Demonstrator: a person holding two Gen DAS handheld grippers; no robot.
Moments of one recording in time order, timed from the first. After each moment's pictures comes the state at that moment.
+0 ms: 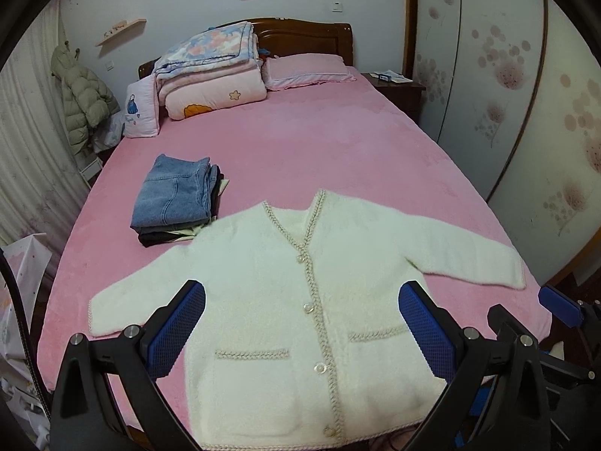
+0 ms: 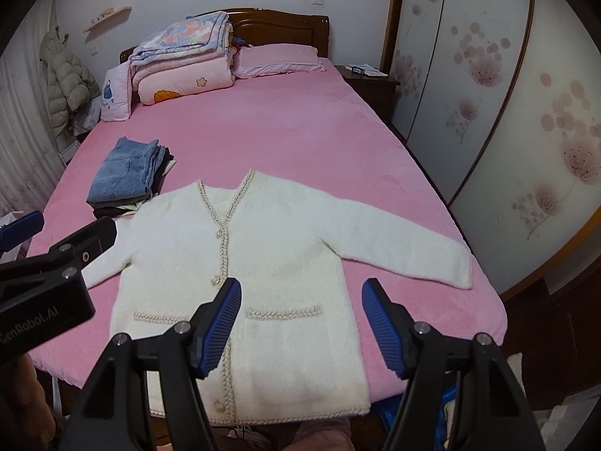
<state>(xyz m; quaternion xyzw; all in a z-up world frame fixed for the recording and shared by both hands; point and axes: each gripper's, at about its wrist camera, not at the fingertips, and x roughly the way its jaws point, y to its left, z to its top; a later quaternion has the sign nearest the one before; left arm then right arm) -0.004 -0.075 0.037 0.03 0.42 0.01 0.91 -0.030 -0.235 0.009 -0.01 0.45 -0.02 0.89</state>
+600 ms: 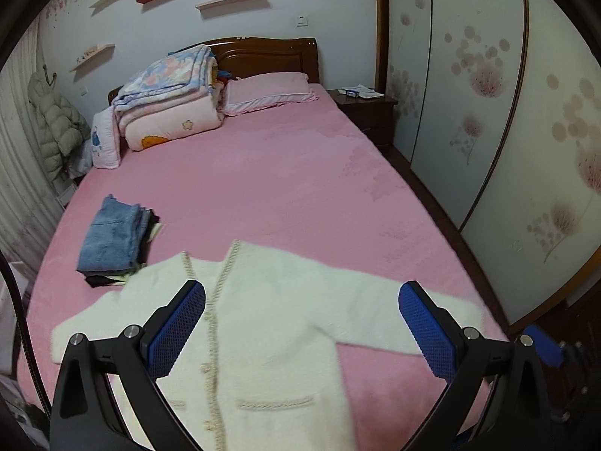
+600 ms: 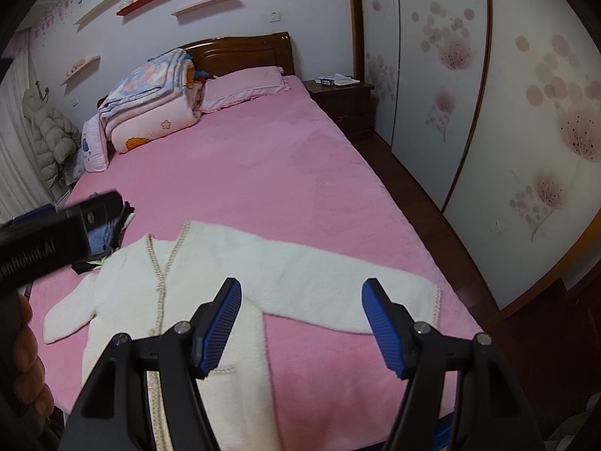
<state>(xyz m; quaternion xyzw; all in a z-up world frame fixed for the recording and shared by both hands) 0.112 -0.292 0.047 0.02 0.39 -0.02 0.92 0.048 -0.448 -0.007 0.06 0.42 -0.02 0.91</state>
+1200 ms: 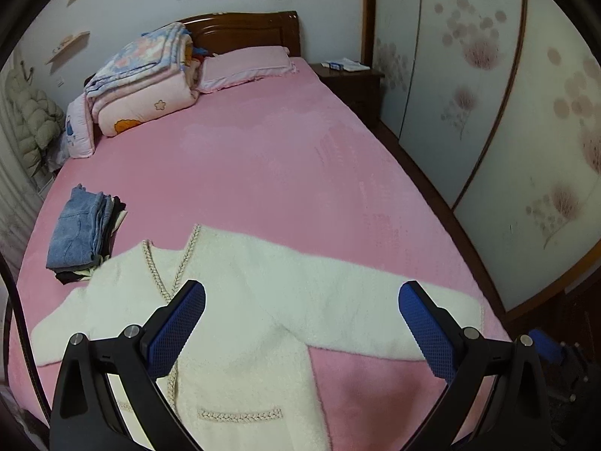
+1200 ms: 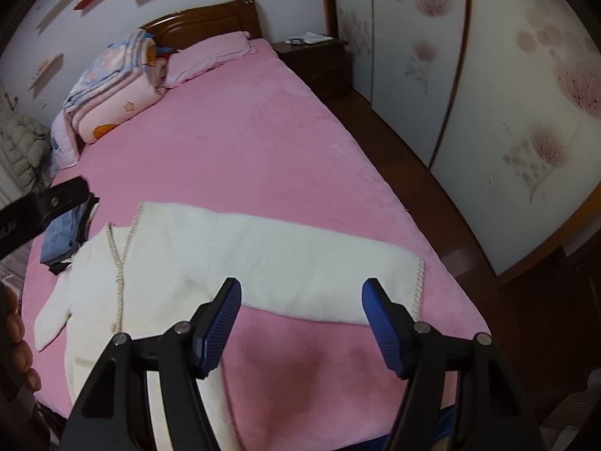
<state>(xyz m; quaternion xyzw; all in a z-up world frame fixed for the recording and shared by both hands) 0.167 -0.347 -0.029 0.04 0.44 -0.04 0.90 0.089 -0.533 -0.081 0.09 0.49 -0.05 0.87</state>
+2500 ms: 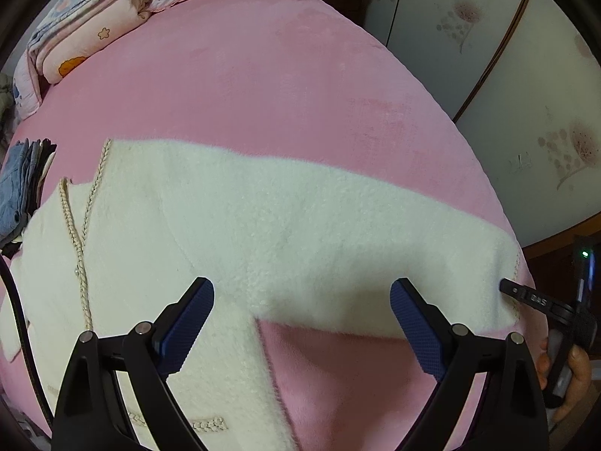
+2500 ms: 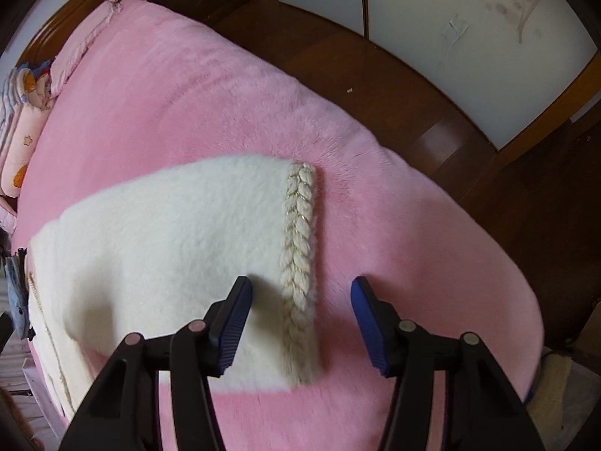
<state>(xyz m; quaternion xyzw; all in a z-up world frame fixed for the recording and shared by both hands) 0.225 -0.400 -0.220 0.04 0.58 -0.08 0.81 0.143 -0.711 -0.330 0.24 0.62 -0.13 0.74</state>
